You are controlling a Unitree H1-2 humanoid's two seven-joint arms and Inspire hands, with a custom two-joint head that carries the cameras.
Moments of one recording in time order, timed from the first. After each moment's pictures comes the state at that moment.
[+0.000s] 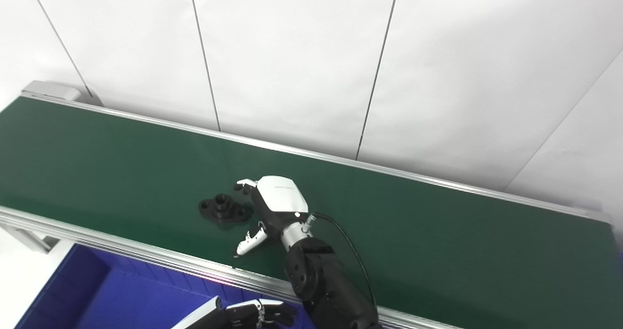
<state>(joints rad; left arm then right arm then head) 0.44 0.31 -0.35 -0.26 -0.06 -0.30 -0.42 -0.52 0.13 0.69 0.58 -0.80 0.09 -0.05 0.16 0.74</state>
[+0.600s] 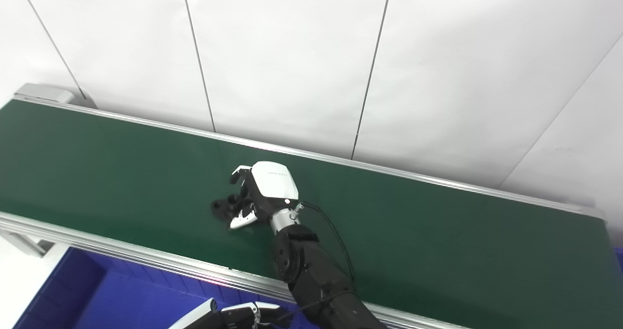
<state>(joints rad) 0.46 0.33 -0.34 -0.30 -0.06 -0.30 -0.42 -0.69 0.24 0.66 1.01 -0.74 -0.06 -0.31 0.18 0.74</state>
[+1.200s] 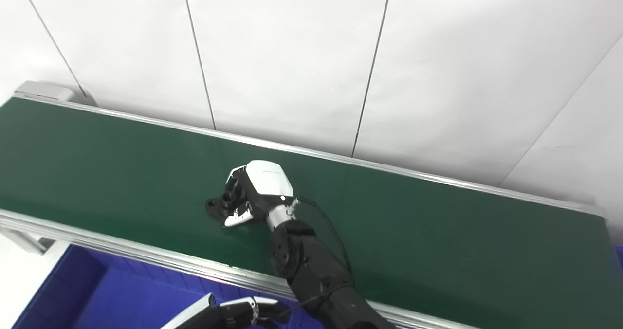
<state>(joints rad) 0.46 0.33 -0.33 -0.30 -0.07 -0.30 -0.42 -0.70 0.23 0.67 0.98 -0.69 -0.08 -0.20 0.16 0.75</state>
